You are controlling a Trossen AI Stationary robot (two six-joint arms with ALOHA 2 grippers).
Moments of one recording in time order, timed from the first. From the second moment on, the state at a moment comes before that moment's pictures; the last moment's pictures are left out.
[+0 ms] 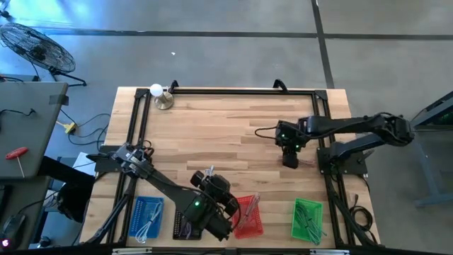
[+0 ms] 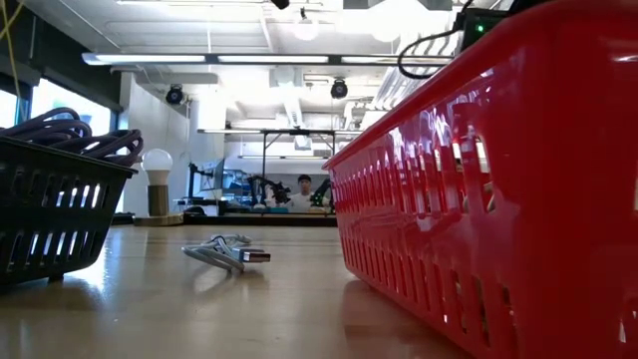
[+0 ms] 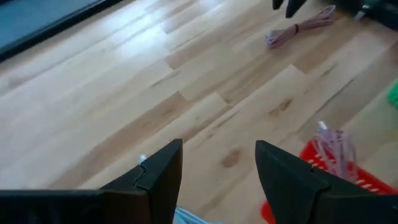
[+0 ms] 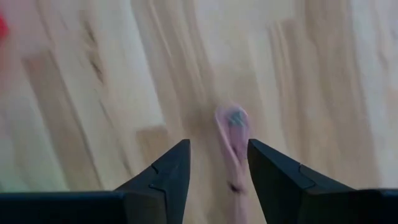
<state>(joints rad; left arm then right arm) -0.59 2.20 2.26 -1.54 -0.85 -1.48 -0.19 1.21 0.74 -0.85 -0.18 0.13</state>
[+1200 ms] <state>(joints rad) -0.59 2.20 2.26 -1.57 -0.82 -1.29 -0.13 1.55 0.74 -0.84 -0.04 0.36</state>
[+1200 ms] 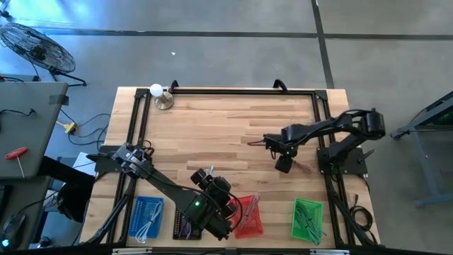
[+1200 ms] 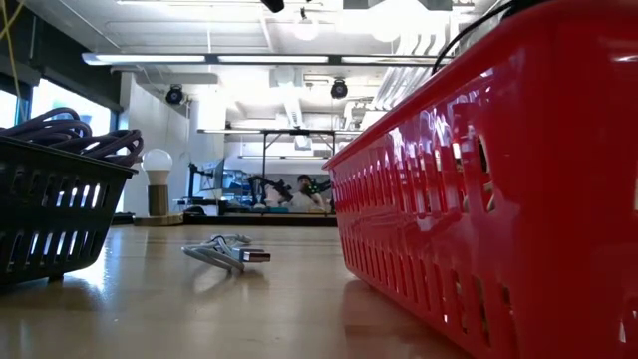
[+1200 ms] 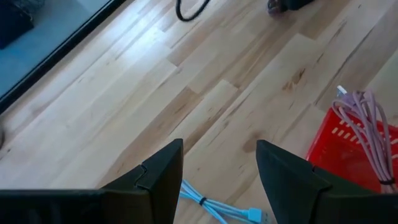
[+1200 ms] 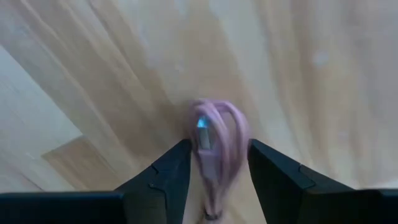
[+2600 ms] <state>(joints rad) -0.60 2.20 2.26 -1.57 -0.54 -1.21 0.65 1.29 1.16 -0.28 0.16 0.38</state>
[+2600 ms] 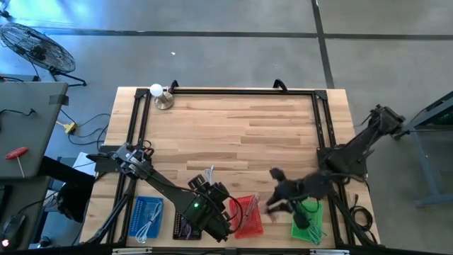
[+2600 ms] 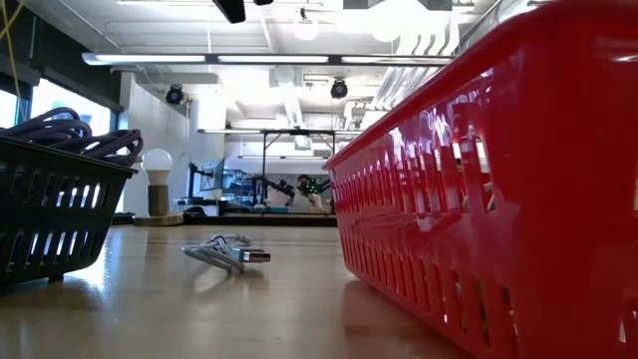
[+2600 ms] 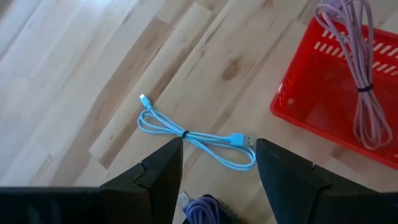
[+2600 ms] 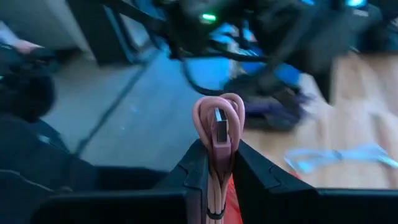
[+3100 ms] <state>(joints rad) -0.60 2.20 2.26 -1.49 -0.50 -1.21 0.62 1.30 0.64 0.66 0.05 0.31</state>
